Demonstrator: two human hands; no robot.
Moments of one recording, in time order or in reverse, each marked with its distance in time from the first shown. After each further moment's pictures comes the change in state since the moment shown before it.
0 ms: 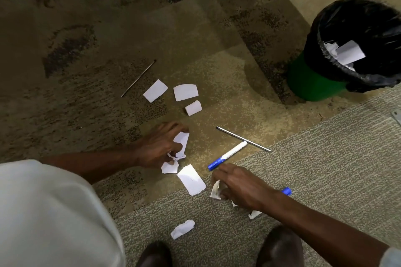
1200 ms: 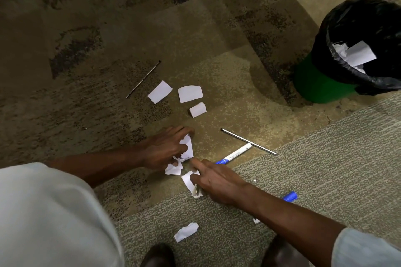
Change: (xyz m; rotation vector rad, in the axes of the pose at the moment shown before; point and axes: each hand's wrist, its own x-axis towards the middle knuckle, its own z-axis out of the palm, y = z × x) left_hand 0.005 -0.007 0.007 0.053 -0.061 0.042; right_hand 0.058 -0.033 0.007 -0.282 -0.043 -0.207
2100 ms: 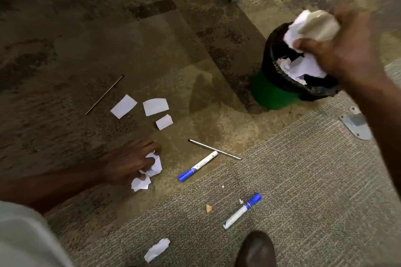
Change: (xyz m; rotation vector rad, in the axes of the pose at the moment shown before) left_hand 0.009 -0.027 0.040 0.164 -0.057 -0.107; right_hand -0.152 0.165 -0.290 0.257 0.967 0.958
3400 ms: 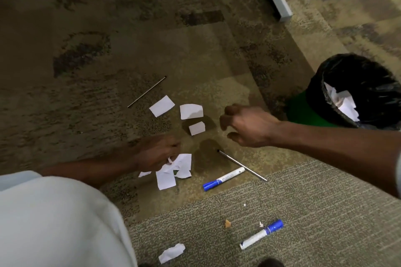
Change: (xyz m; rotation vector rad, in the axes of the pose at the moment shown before) left_hand -0.020 -0.012 -0.042 -0.412 0.359 0.129; right_hand -0.065 -0.068 0.187 -0.564 -0.844 -0.949
